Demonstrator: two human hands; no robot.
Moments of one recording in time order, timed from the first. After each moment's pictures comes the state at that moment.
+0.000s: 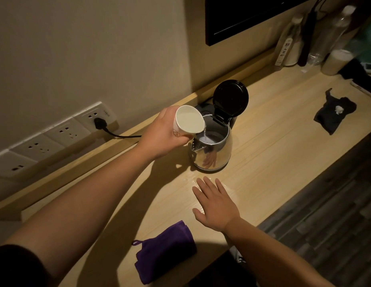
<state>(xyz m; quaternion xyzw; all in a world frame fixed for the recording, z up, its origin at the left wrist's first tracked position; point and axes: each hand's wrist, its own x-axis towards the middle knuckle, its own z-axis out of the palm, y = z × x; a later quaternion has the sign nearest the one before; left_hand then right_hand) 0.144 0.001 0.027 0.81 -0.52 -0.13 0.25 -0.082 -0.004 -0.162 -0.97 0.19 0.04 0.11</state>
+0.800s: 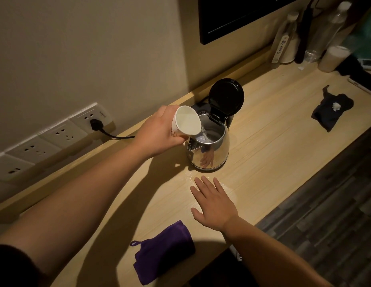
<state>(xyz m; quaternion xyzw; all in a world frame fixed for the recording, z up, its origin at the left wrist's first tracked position) 0.149 -0.003 0.031 0.80 -0.56 -0.10 0.18 -0.082 -0.004 -0.166 -0.97 0.19 0.04 0.11</state>
